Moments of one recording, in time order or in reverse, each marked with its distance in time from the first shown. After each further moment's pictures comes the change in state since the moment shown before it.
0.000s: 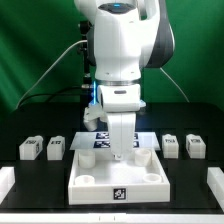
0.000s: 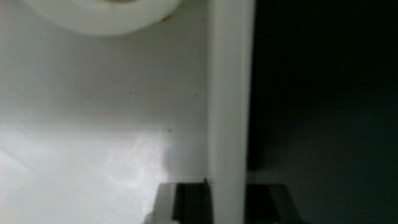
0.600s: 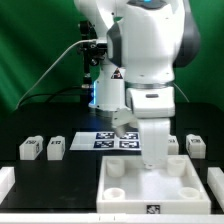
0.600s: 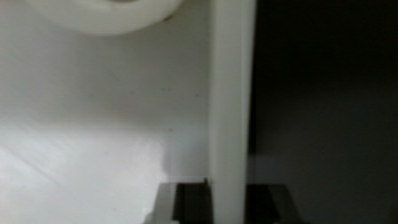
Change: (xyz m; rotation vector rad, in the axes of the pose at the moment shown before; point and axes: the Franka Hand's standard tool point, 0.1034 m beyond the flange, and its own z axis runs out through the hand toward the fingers) arm 0.064 0.063 -0.008 0.006 0.027 0.072
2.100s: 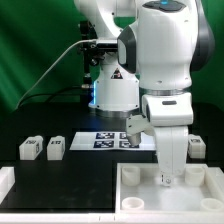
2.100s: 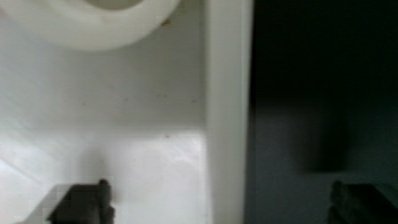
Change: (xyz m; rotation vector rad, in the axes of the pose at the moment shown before) arm 0.017 0.020 0.008 -0.009 0.017 0.016
